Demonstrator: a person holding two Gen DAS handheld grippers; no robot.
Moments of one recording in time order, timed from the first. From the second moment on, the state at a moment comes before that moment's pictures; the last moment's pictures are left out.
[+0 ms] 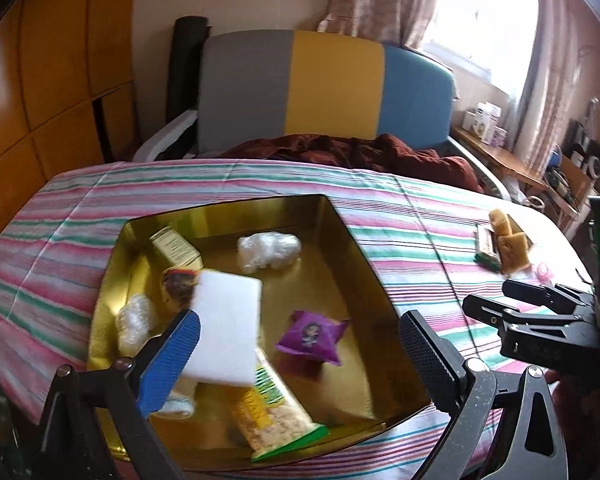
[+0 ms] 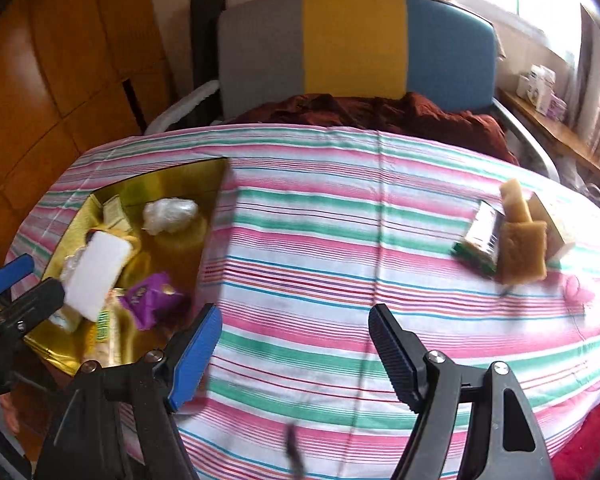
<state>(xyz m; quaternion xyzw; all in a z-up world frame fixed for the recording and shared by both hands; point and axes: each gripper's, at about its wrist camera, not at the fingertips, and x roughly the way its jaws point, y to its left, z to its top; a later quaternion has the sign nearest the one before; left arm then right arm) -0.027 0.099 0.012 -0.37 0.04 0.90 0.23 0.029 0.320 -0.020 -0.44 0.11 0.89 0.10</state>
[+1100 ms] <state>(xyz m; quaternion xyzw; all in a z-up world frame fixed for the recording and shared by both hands) -0.029 0.233 0.001 -0.42 0.10 0.82 0.37 0.082 0.679 -0.076 -0.52 0.20 0.76 0.33</state>
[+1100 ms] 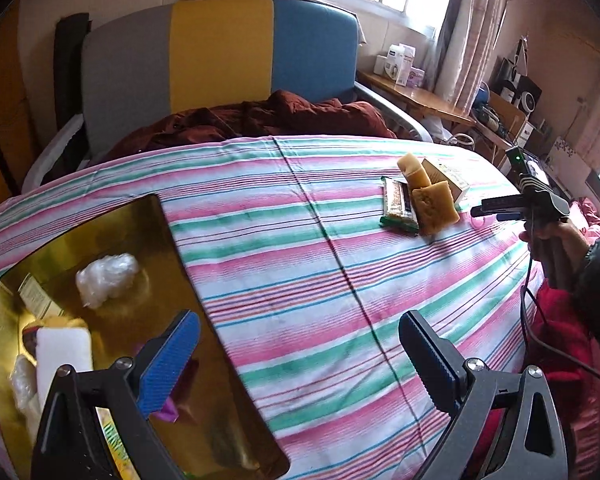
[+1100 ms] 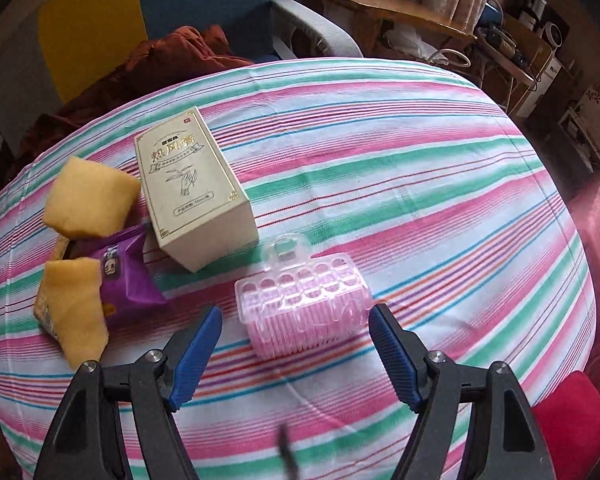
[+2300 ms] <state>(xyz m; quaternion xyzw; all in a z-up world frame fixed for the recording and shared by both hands) -0.042 0.397 -0.022 -0.42 0.14 0.74 0.50 0.079 0.680 -0.078 -0.52 0.14 0.79 0.30</state>
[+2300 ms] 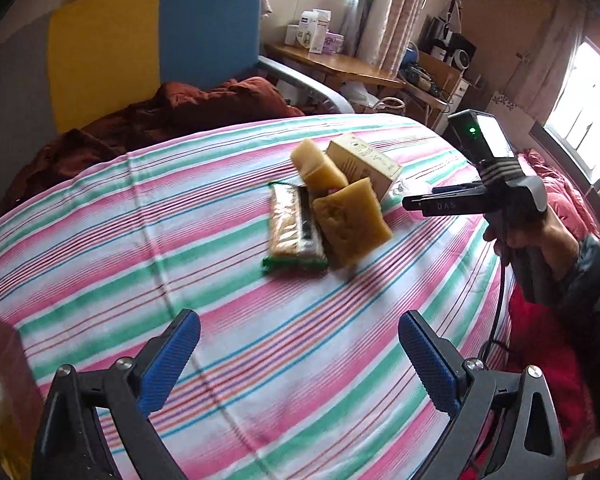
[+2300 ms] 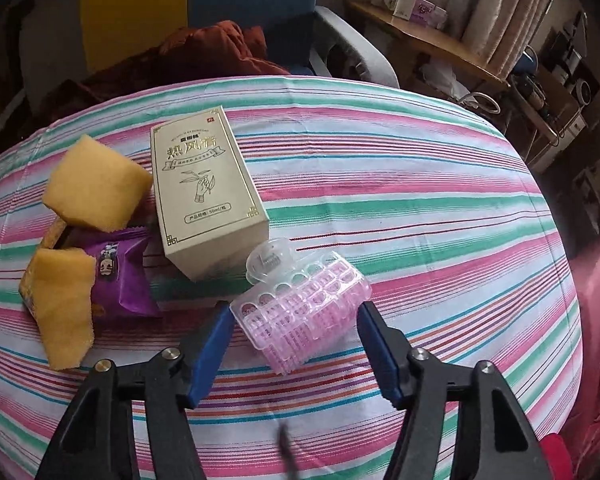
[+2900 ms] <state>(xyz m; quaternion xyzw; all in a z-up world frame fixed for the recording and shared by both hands) -0.052 0.541 -0.046 -0.36 0.22 0.72 0.55 0.087 0.679 -0.071 -0.52 0.14 0.79 0.30</state>
